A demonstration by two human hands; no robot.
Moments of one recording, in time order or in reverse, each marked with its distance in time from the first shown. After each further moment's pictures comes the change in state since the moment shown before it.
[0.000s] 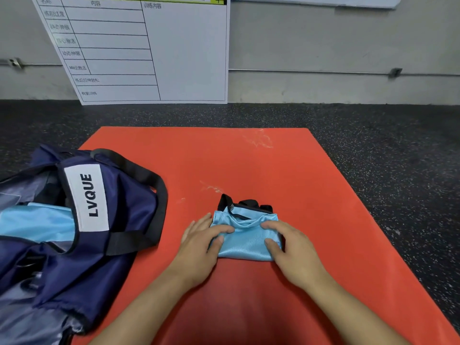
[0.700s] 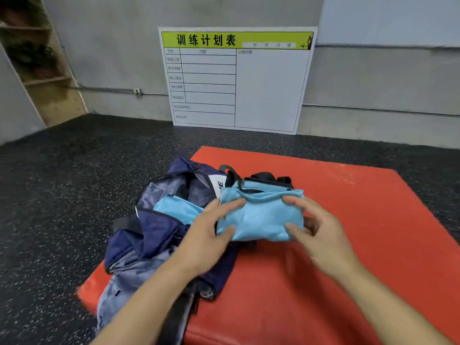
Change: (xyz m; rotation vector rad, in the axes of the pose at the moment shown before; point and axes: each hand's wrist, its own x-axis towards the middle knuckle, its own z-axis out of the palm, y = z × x) left_hand -0.111 -0.009 -0.184 -0.229 0.346 0.063; right_hand 0.012 -0.189 0.011 0.627 -0.061 -0.325
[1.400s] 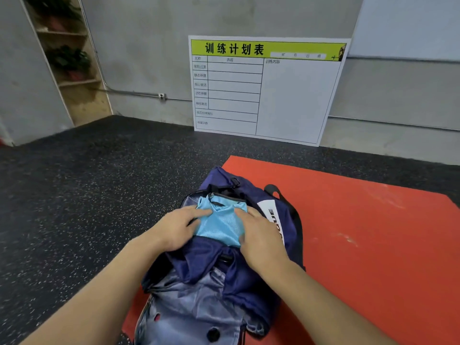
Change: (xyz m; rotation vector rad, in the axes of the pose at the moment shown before) left_hand 0.031 -0.140 -0.160 0.513 -0.196 -0.227; right_hand 0.083 -0.028 0.205 -0.836 -0.293 -0.009
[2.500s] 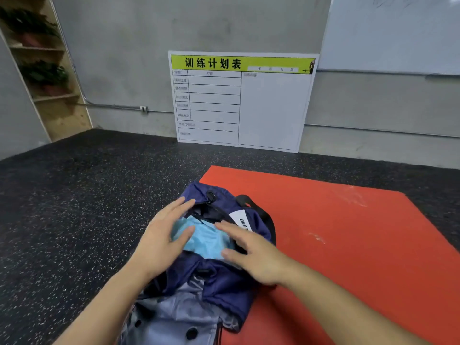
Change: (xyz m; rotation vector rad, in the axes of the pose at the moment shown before) left_hand -0.031 0.044 0.001 -0.170 0.408 0.198; right_hand -0.027 0.049 -0.026 0.595 -0.259 -0.156
